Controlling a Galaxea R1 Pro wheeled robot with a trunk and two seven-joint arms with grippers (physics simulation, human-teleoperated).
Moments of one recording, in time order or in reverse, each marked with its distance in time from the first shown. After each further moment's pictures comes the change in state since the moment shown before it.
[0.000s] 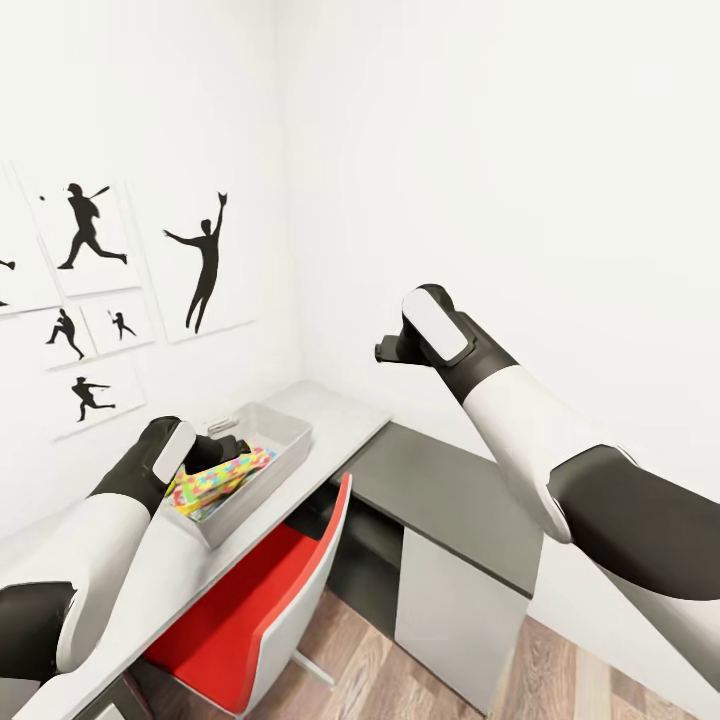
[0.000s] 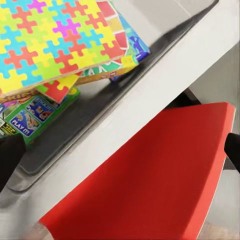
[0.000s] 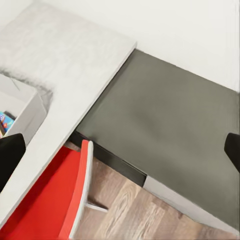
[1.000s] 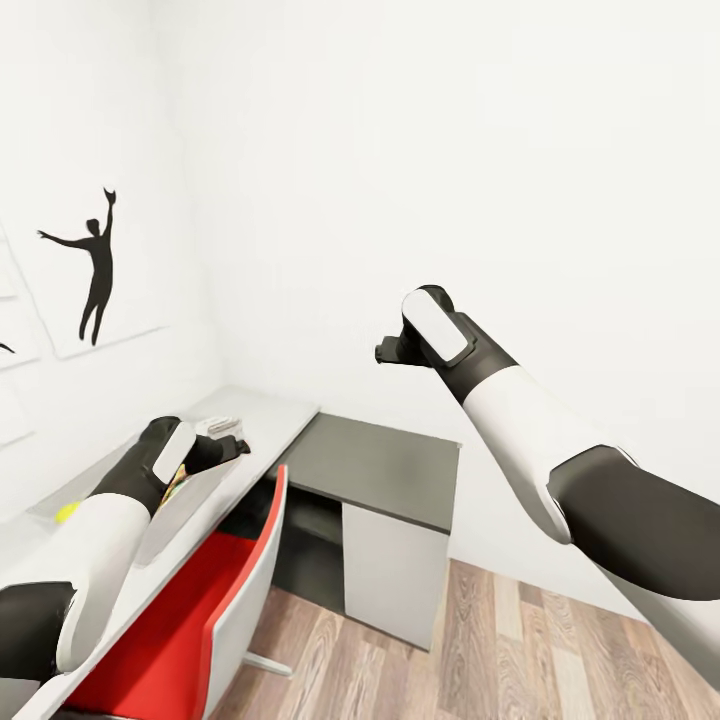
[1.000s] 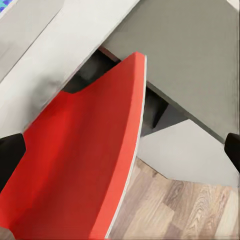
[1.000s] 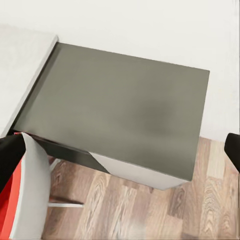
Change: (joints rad) left arm 0.000 0.000 0.000 0.000 0.000 -0.001 0.000; right arm 0.001 0.000 -0.001 0.004 0.000 0.001 0.000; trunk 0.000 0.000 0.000
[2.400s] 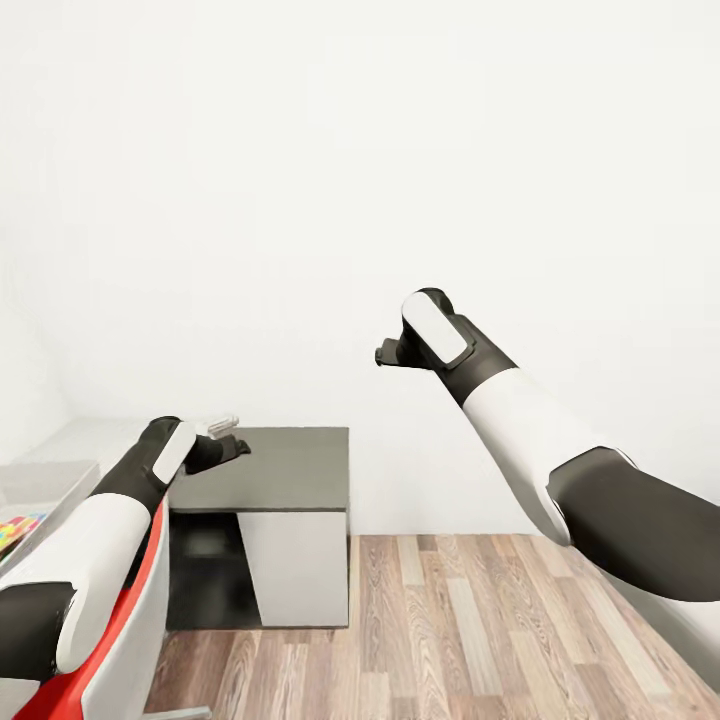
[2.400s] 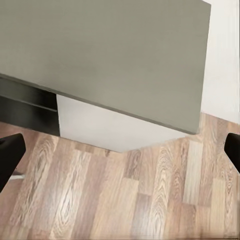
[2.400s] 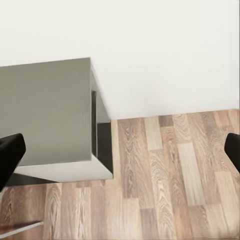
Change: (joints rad) left arm 0.000 0.000 0.000 0.000 0.000 -0.001 0.000; right arm 0.006 0.000 0.000 0.004 0.000 0.000 0.002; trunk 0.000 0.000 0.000
